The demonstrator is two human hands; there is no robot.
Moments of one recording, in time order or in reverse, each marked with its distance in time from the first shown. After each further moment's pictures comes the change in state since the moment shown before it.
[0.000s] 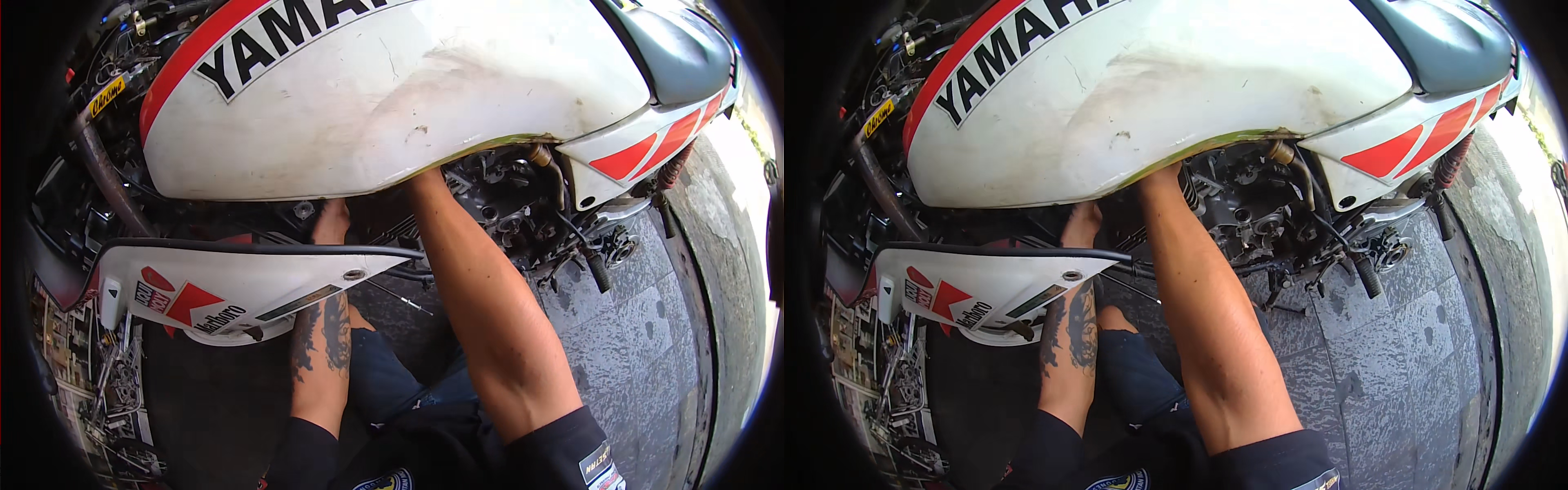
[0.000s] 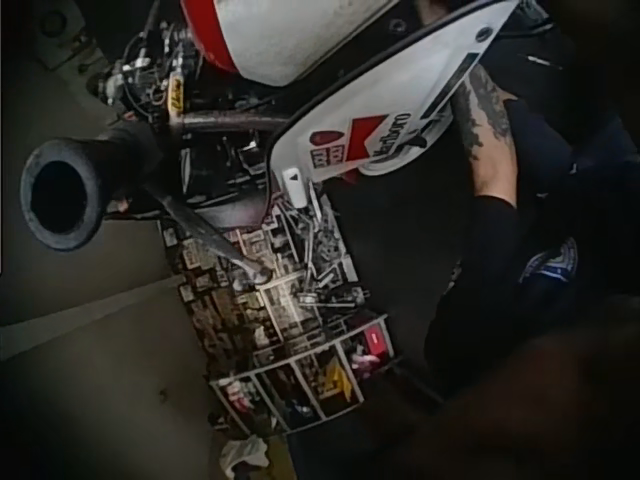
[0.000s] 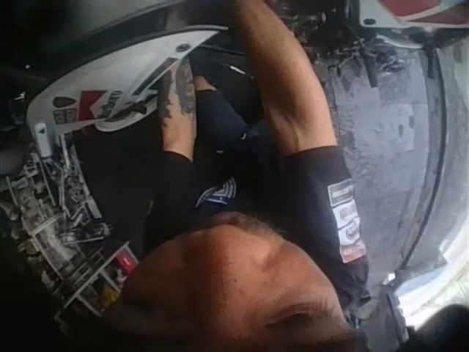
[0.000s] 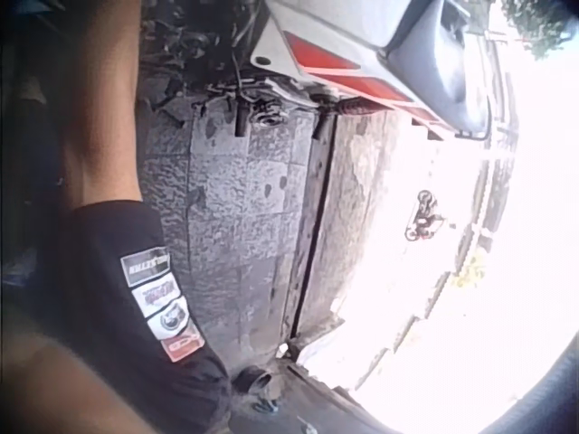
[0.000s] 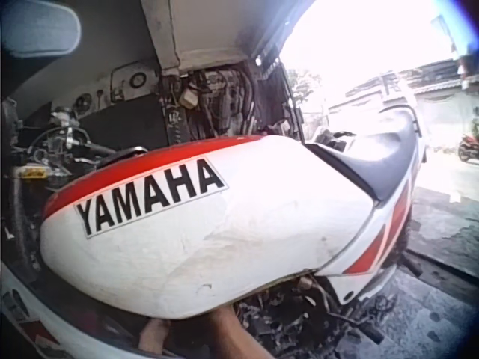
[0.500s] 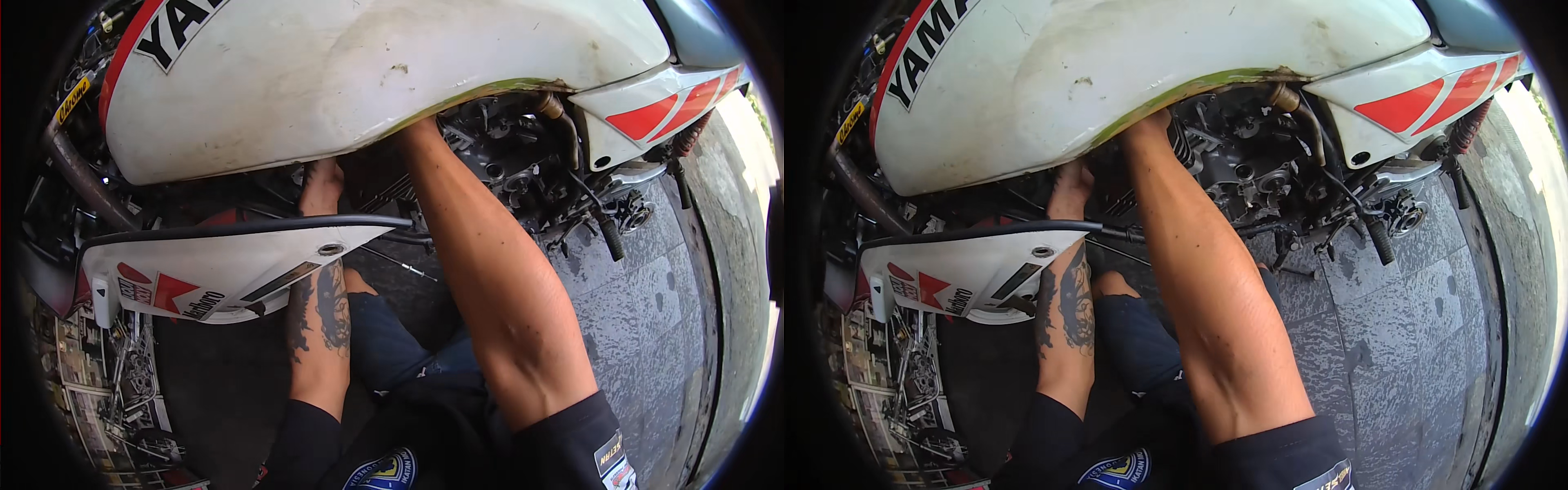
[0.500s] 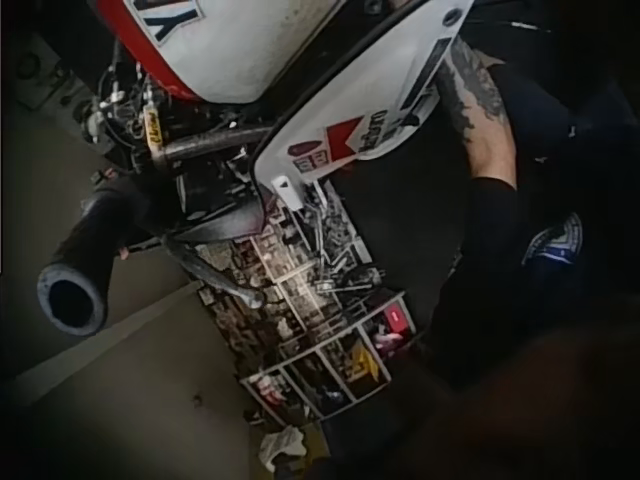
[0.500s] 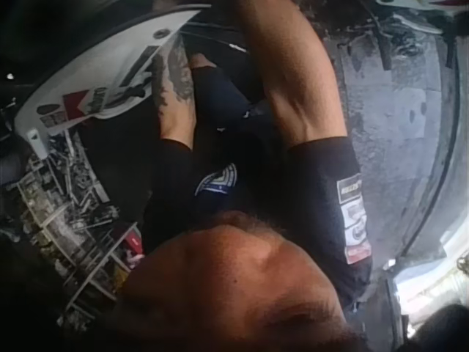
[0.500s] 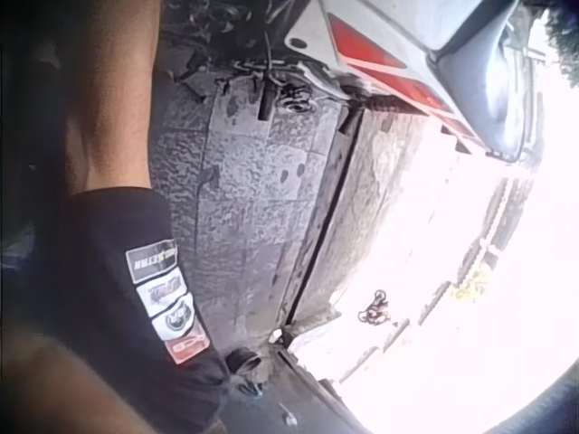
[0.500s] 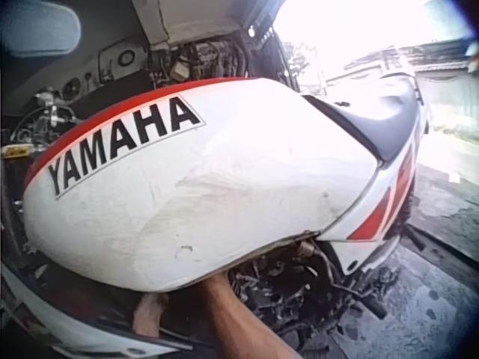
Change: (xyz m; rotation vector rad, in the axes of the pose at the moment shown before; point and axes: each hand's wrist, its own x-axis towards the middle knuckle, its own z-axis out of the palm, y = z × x) left_hand -0.002 -0.001 0.006 0.000 0.010 0.029; right_hand -0.002 0.003 0.003 0.014 0.016 -0.100
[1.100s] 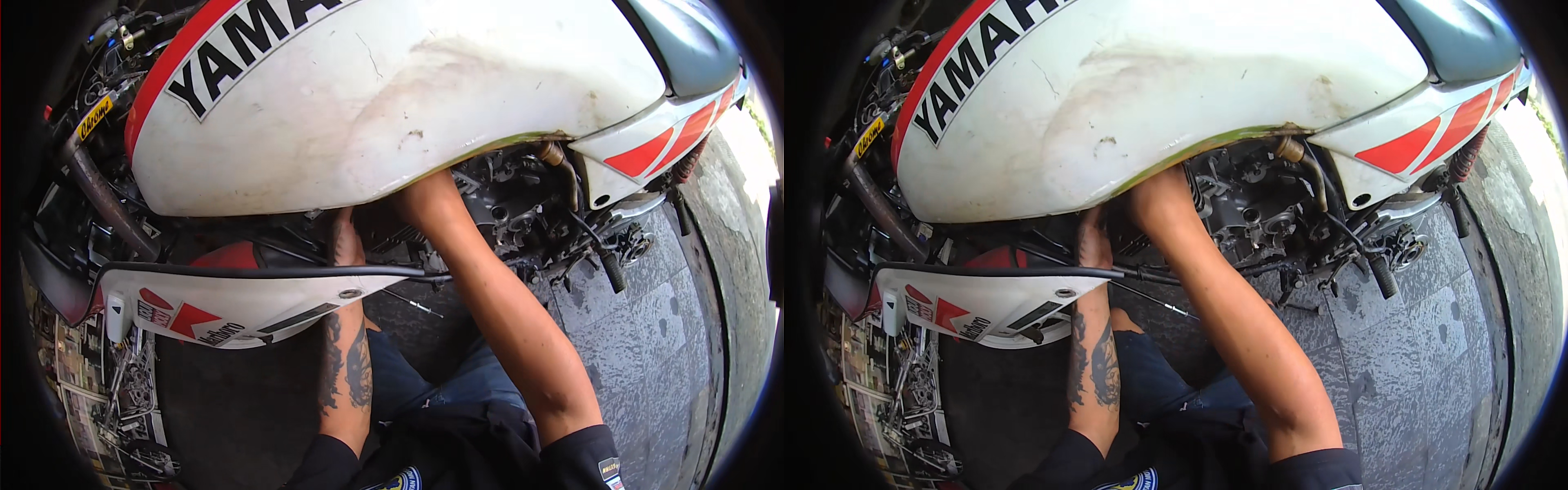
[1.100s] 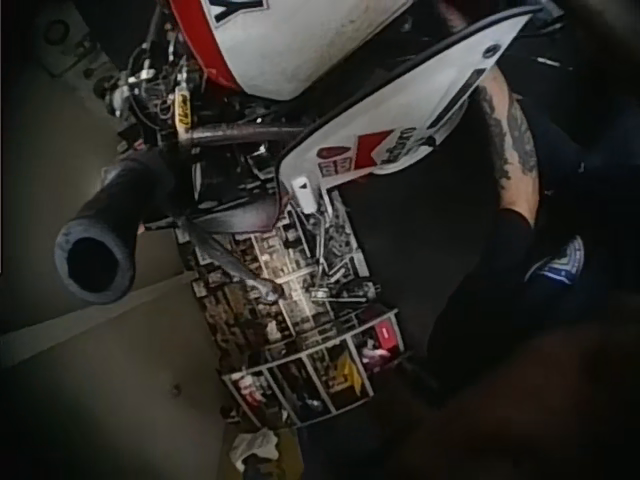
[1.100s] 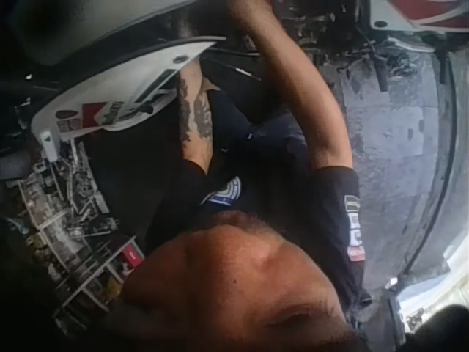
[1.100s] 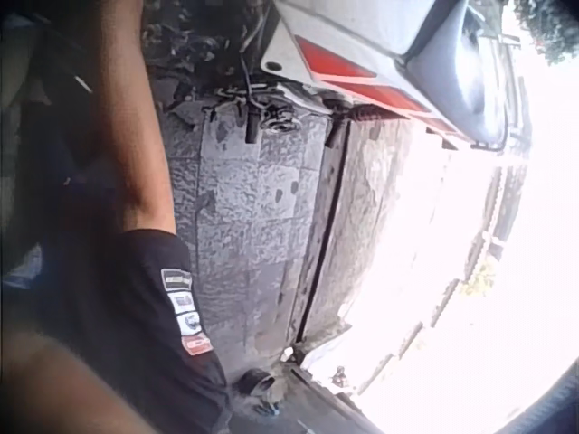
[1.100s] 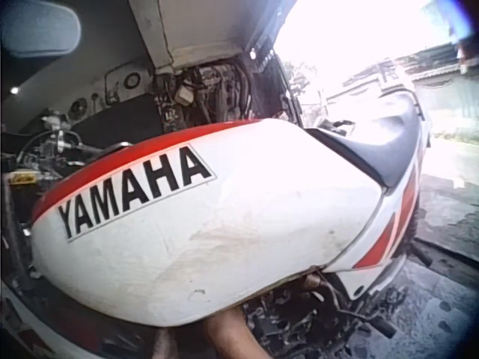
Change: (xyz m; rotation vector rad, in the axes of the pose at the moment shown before) left_hand 0.000 -0.010 0.000 -0.059 -0.038 0.015; right_hand -0.047 -0.032 -0.038 -0.103 -0.200 -0.111
